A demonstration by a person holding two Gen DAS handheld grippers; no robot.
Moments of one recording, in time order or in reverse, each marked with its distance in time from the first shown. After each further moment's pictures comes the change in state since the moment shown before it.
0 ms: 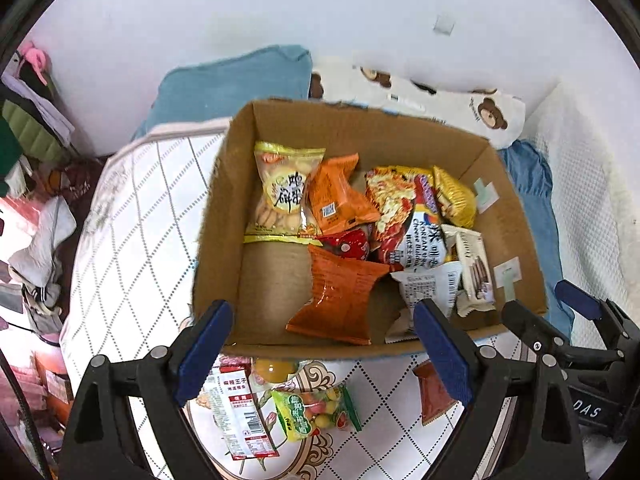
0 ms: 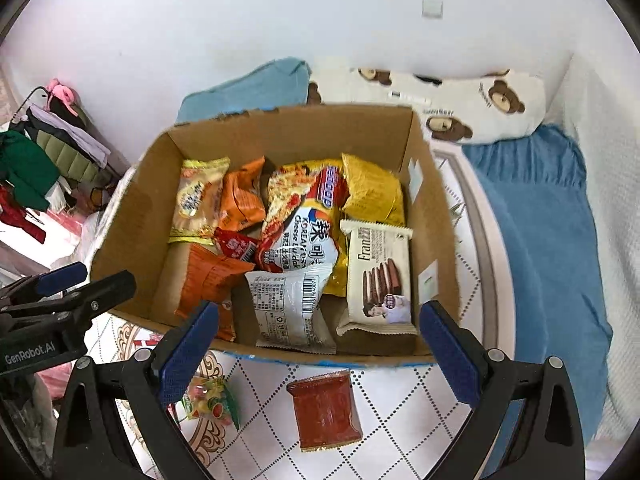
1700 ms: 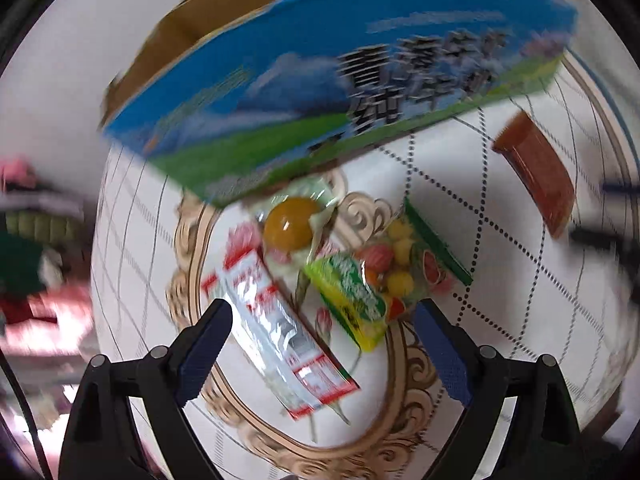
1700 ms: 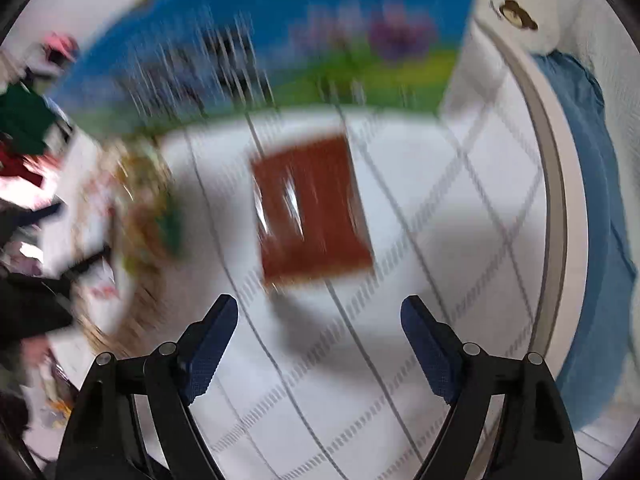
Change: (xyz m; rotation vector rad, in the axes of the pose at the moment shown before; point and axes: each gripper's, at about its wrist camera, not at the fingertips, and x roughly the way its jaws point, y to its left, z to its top) left arm 0.081 -0.014 -0.137 0.503 0.163 0.220; right arm 0.042 -0.029 -0.174 0.004 0.214 0.057
